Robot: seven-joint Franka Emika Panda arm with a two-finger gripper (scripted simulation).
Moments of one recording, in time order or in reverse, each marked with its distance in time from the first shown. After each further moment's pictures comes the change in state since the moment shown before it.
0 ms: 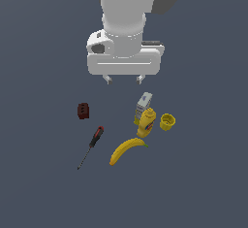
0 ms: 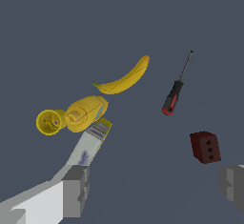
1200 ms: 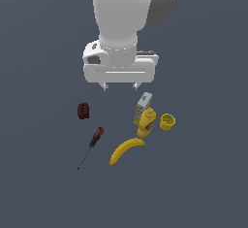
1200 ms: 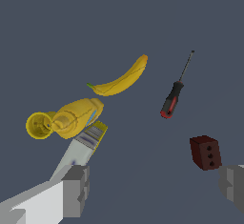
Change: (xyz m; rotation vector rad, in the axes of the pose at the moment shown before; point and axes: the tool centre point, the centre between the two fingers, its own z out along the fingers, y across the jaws) arm 0.010 0.012 0.020 0.002 -0.011 -0.008
